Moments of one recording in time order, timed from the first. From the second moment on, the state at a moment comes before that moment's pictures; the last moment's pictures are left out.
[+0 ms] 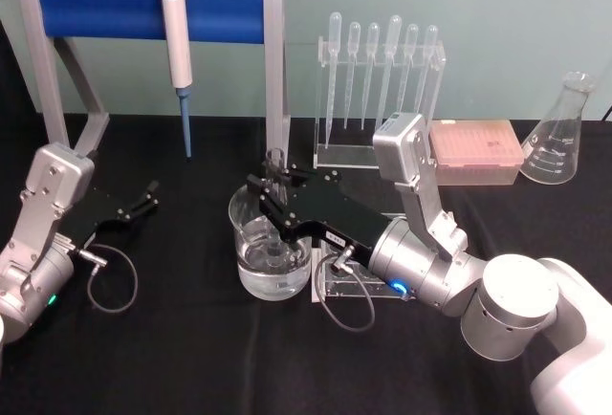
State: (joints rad) left arm -0.20 0.60 0.45 -1.41 -0.25 -0.12 0.03; right arm 0.33 0.26 -0.54 -1.42 0.33 -0.07 0.48
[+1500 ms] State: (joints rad) left arm -0.20 0.60 0.45 -1.41 -0.25 -0.12 0.03; right arm 0.33 0.26 -0.54 -1.42 0.33 -0.07 0.48
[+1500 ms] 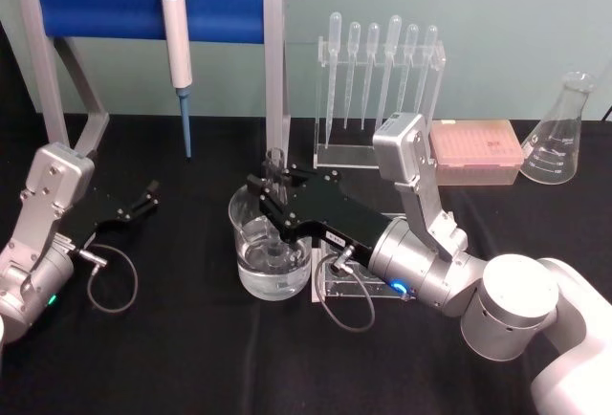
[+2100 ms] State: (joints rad) left arm -0.20 0.60 0.45 -1.41 -0.25 -0.12 0.03; right arm 0.33 0.26 -0.54 -1.42 0.33 -0.07 0.48
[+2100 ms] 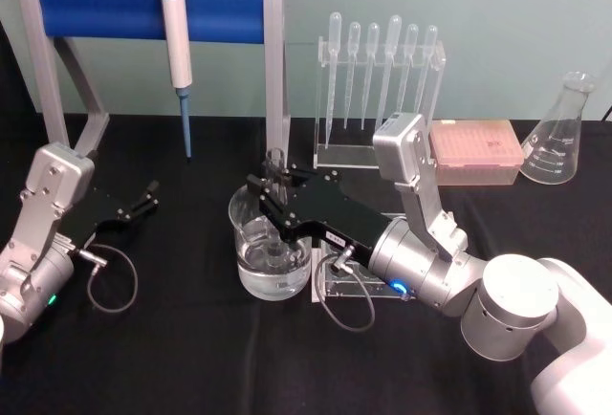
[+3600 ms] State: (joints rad) left arm -0.20 0.60 0.45 -1.41 -0.25 -0.12 0.03; right arm 0.33 0.26 -0.54 -1.42 0.33 -0.07 0.48
